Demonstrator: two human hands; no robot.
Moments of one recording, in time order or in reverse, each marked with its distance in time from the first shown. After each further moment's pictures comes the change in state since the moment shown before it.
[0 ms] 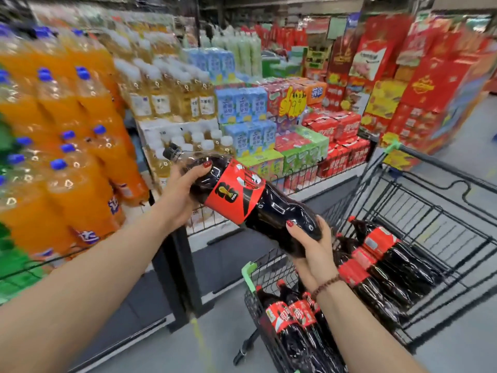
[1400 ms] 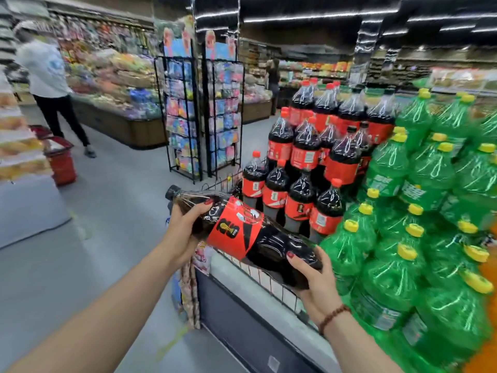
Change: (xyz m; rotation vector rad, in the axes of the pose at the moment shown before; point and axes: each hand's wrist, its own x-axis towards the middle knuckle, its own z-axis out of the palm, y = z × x) left_hand -0.427 0.266 -0.648 0.001 1.228 0.481; right_hand -0.258 0.506 0.610 -0.237 -1.012 0.708
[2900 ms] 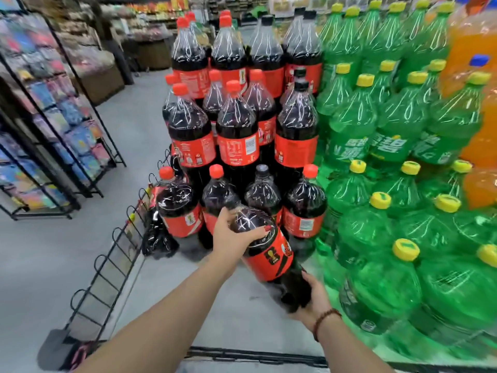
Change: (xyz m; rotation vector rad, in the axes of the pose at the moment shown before) left_hand 0.280 -0.159 0.112 0.532 -0.492 -0.219; right_hand 0.241 0.109 -0.046 0.500 0.656 0.207
